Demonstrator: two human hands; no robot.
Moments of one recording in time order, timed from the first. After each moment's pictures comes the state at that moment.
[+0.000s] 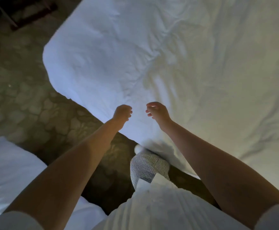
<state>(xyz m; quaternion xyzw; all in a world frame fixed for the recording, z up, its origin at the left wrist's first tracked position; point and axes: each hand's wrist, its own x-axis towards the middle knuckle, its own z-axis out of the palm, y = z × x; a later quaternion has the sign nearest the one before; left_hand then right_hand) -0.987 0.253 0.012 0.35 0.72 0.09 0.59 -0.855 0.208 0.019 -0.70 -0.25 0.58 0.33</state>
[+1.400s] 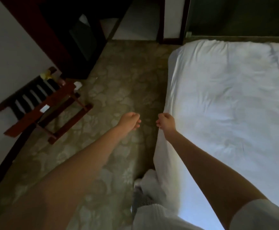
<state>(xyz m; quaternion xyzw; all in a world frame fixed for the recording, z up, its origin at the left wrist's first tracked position) -1.409 1.067 0.104 0.59 0.58 0.08 0.56 -1.297 0.986 0.070 -0.72 -0.10 0.43 0.53</state>
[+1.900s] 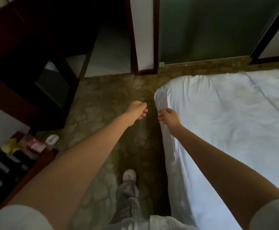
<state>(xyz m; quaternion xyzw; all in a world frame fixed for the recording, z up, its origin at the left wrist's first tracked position) -1.204 1.386 0.176 0.69 0.45 0.04 0.57 -1.137 1.271 0.143 -0.74 -0.09 0.33 0.58</state>
